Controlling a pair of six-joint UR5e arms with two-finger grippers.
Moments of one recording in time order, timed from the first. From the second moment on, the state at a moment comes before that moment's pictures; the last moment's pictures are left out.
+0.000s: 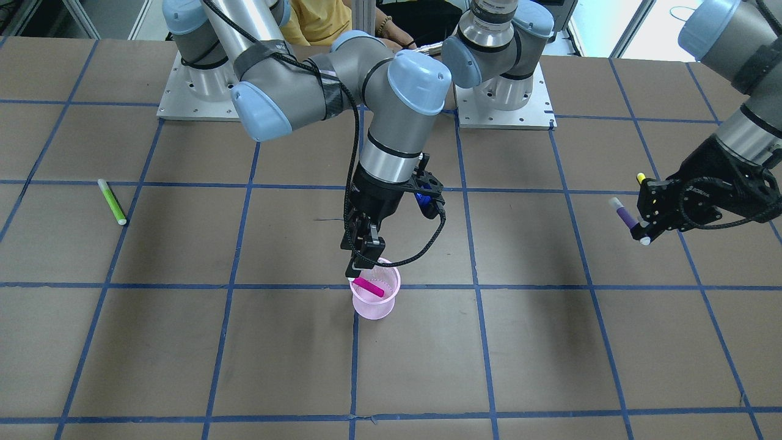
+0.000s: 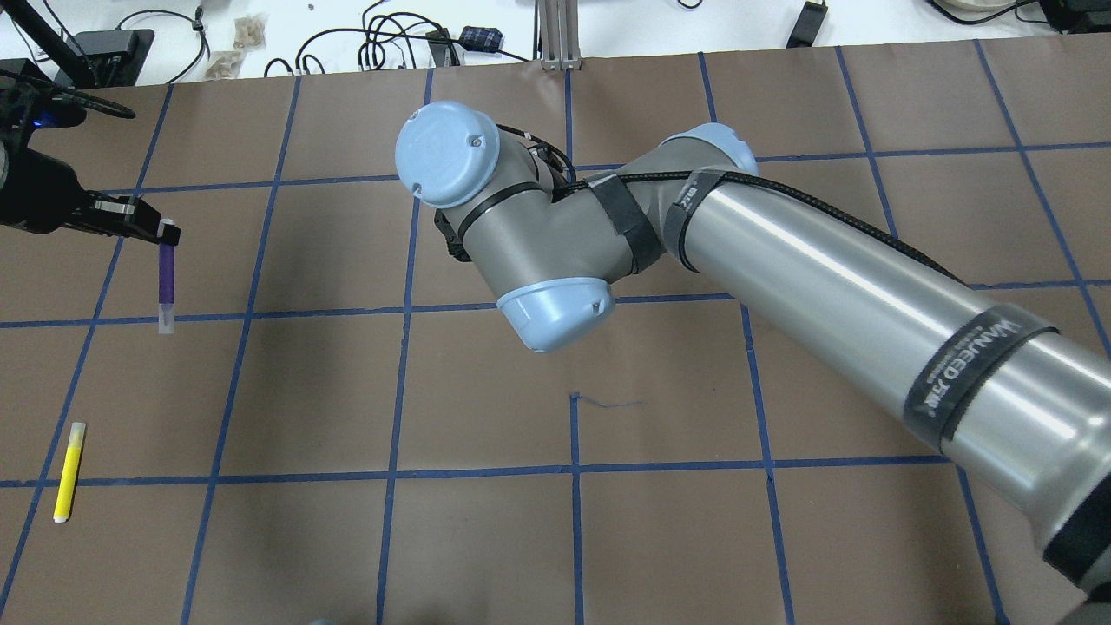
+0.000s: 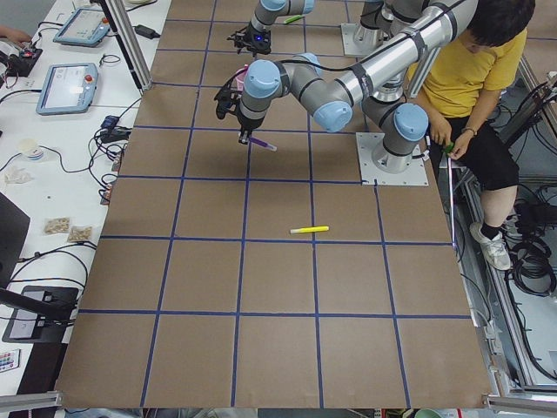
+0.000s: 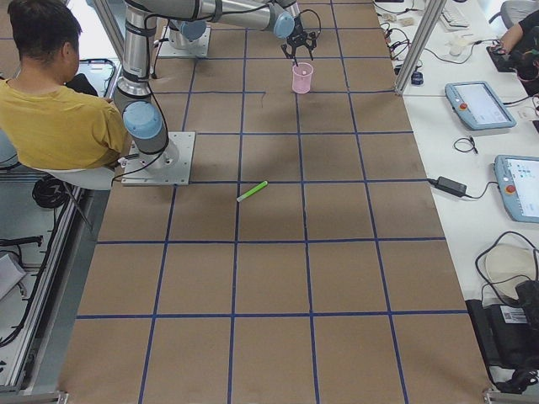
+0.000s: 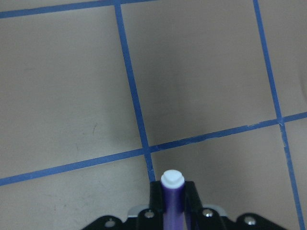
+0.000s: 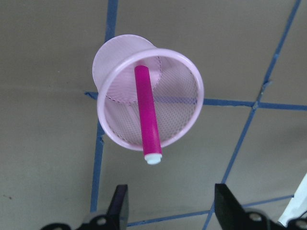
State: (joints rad) left arm -1.02 -1.63 -1.82 -1.22 1.17 0.72; right arm 2.10 -1.18 1.57 -2.20 -2.01 -1.21
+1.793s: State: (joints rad) left arm -1.66 -1.80 -2.00 -0.13 1.22 -0.28; right arm 1.62 -1.57 1.58 -1.76 -1.60 -0.78
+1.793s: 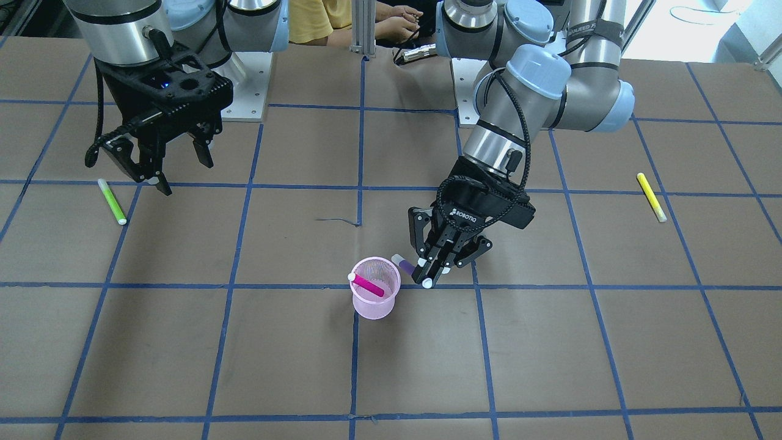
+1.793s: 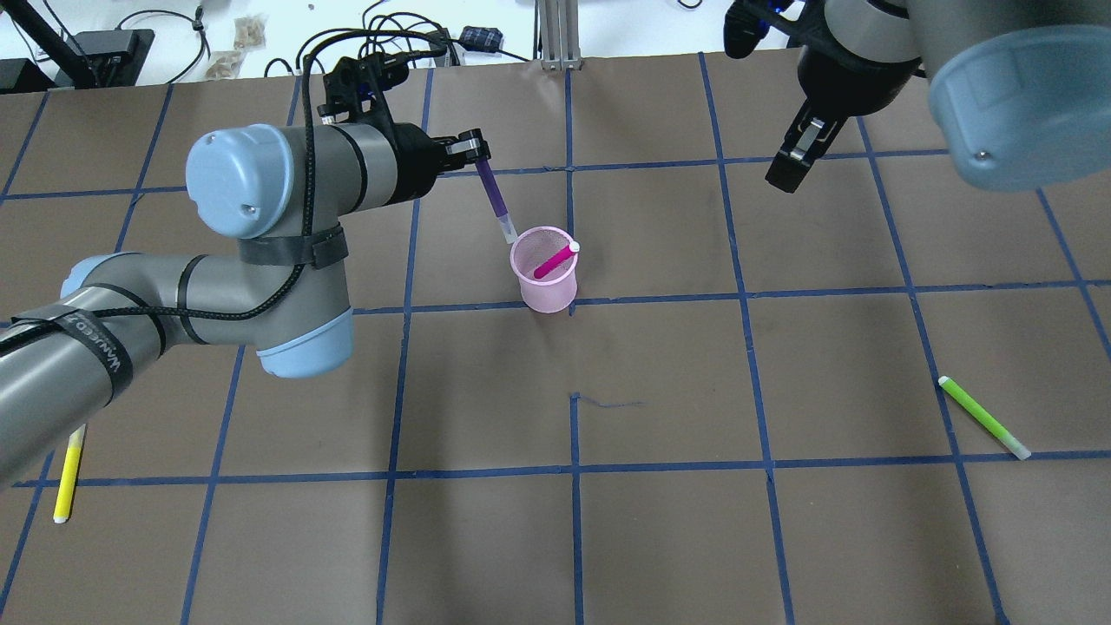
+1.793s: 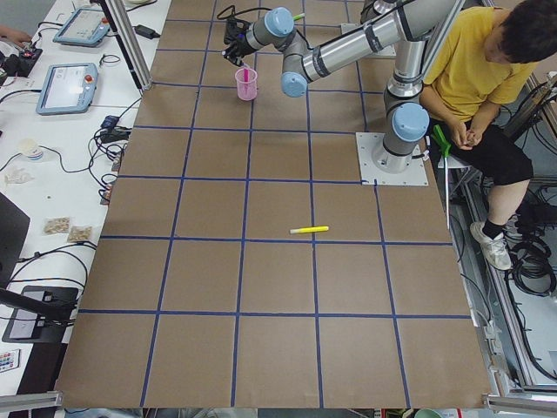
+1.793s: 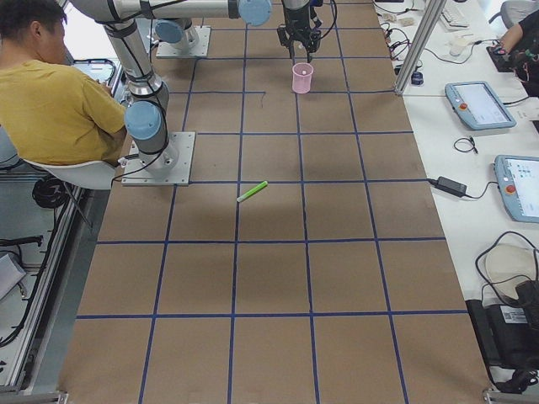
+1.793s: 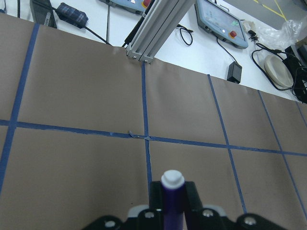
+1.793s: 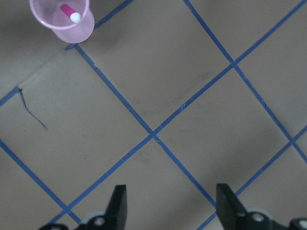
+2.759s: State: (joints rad) left arm -1.72 -1.93 -2.01 0.03 1.26 -0.34; right arm 1.62 -1.58 1.57 -1.63 -1.54 -0.02
